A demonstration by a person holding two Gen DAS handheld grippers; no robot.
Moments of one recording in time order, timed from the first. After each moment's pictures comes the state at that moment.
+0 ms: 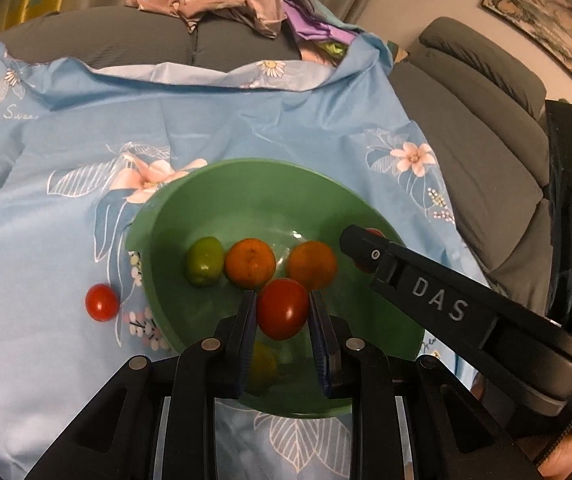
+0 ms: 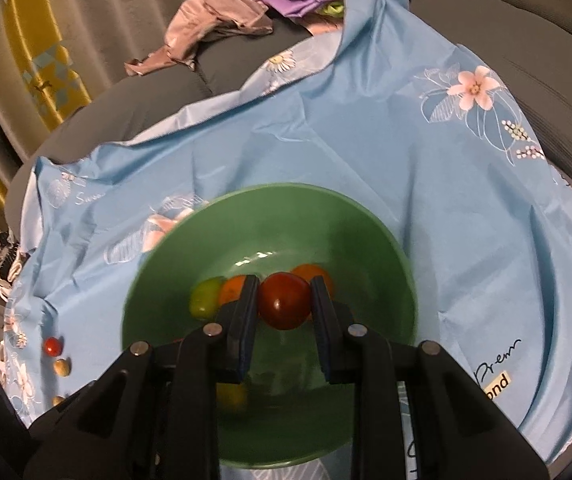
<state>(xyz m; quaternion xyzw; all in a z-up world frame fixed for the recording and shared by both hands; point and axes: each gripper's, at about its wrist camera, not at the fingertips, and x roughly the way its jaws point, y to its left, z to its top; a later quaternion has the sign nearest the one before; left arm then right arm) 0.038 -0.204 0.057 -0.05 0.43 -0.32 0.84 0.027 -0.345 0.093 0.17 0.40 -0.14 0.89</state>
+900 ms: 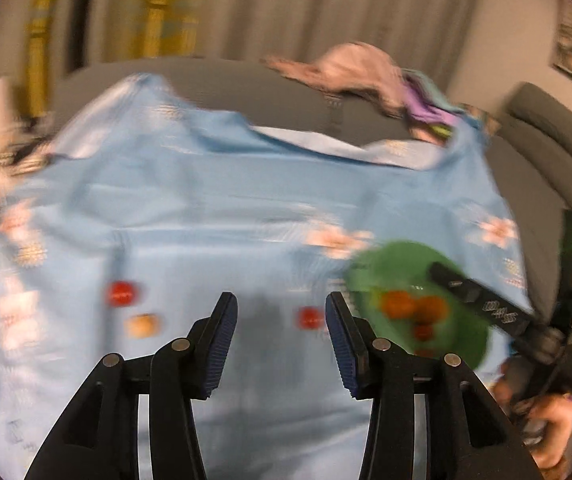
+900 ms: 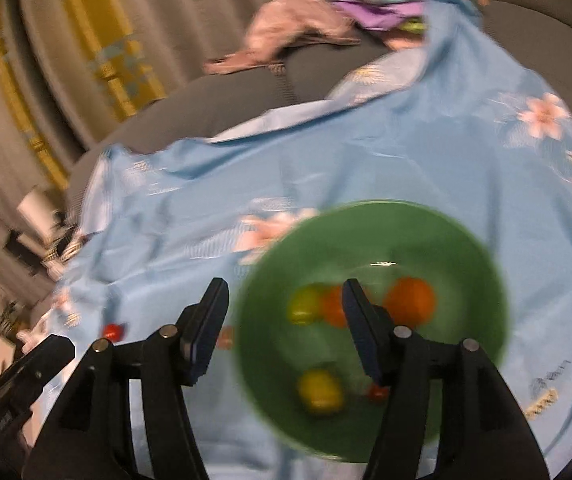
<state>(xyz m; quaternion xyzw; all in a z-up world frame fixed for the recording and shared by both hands) 0.007 -0.049 0.126 -0.07 0.37 -0.11 0.92 0.038 -0.289 0.121 0.17 0.37 0.00 0.91</state>
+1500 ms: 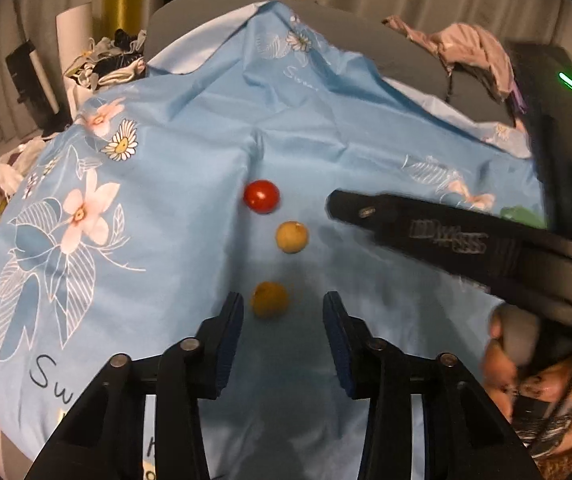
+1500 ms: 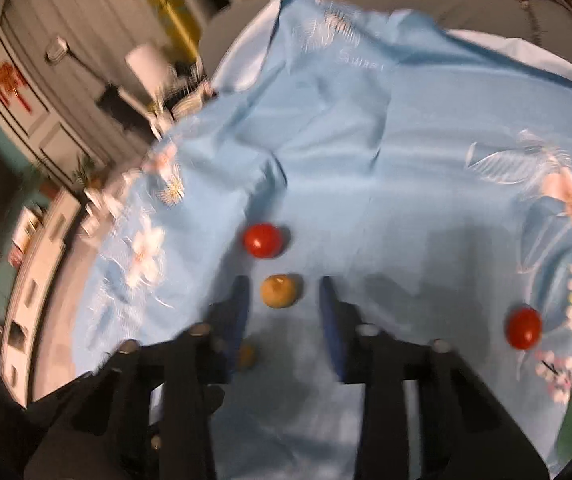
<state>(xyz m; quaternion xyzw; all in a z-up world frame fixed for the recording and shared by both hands) 0.001 0.025 0.037 -0.09 0.45 0.01 0.89 0.113 -0.075 0.042 0.06 0.49 0.25 0.83</state>
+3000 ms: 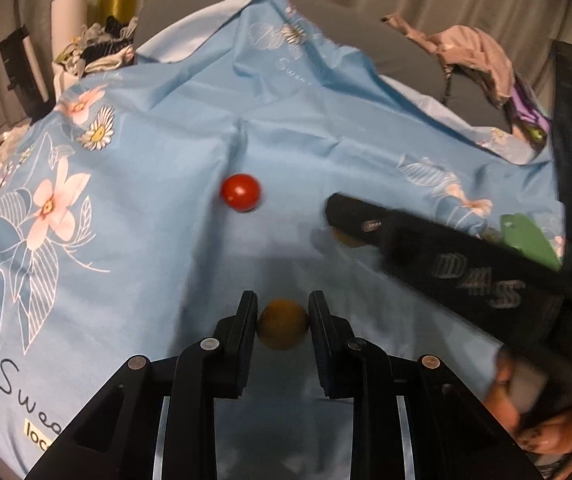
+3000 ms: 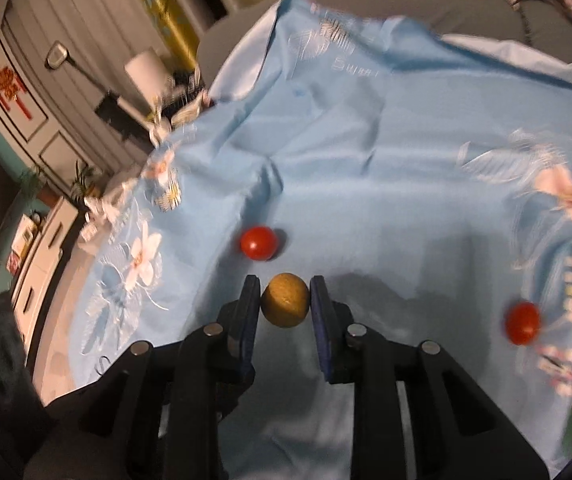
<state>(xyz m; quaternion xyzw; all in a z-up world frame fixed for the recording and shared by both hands) 0.015 0.023 0.022 -0.13 0.44 -0.02 0.89 0.094 -0.099 0.057 0.09 0.45 0.24 0.85</state>
